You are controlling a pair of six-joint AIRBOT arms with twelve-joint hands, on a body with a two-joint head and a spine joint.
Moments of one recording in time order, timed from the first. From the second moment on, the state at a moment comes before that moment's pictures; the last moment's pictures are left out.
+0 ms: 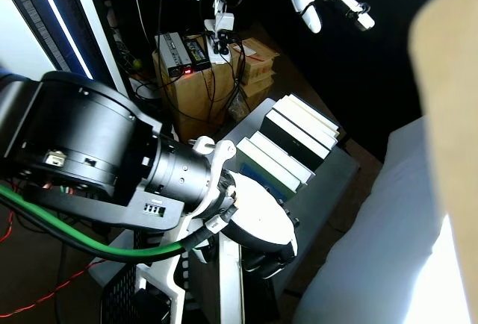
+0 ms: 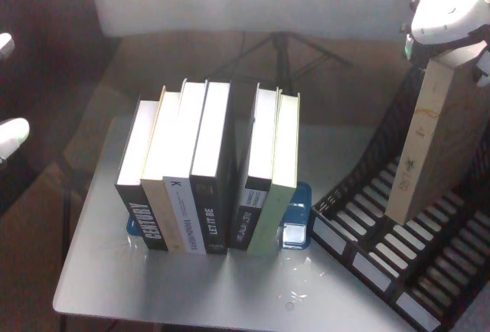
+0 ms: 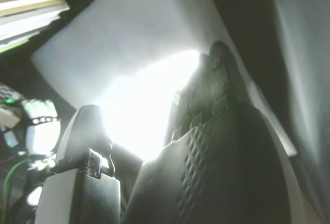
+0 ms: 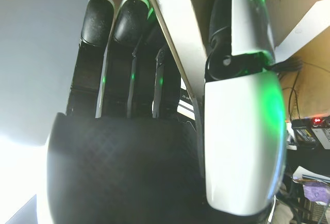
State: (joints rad) left arm 1.20 -0.99 1.23 -0.56 -1.33 0.52; right arm 0.04 -1.20 1.52 -2.82 0.38 1.20
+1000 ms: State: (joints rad) left arm 1.20 -0.99 1.23 -0.56 -1.34 0.51; right arm 0.04 -1.19 1.50 -2.84 0.37 1.20
